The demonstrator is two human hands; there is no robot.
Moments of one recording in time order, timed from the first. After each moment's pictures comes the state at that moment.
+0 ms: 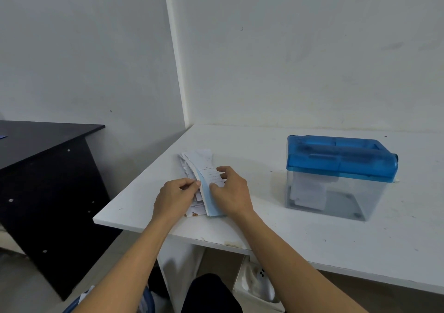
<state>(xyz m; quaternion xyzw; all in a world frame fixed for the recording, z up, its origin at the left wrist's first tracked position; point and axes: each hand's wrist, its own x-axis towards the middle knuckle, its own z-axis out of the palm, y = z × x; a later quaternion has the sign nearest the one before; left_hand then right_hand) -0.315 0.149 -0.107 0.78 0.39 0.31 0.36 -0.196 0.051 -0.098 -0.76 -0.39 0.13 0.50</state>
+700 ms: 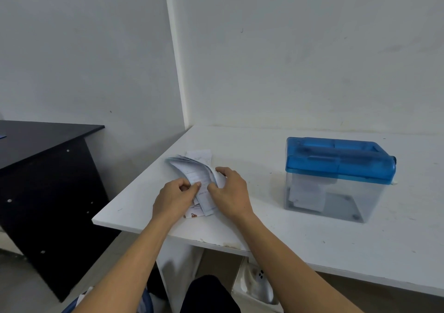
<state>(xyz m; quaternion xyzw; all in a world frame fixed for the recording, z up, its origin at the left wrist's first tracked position) -0.314 0.149 -0.104 0.77 0.42 0.29 0.37 -0.198 0.049 -0.098 -0.75 -0.40 0.10 0.51</state>
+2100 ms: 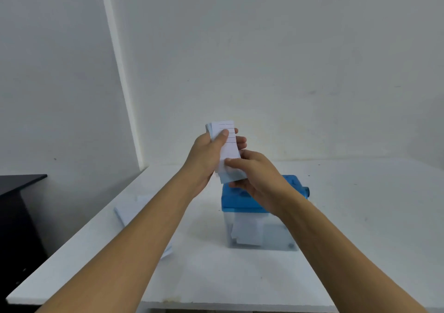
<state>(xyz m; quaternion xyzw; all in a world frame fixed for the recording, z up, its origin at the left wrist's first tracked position) -0.174 0.010 0.081 0.69 0.09 0.32 0.64 -0.119 -0.100 0.059 -0.63 -0.33 0.23 0.66</state>
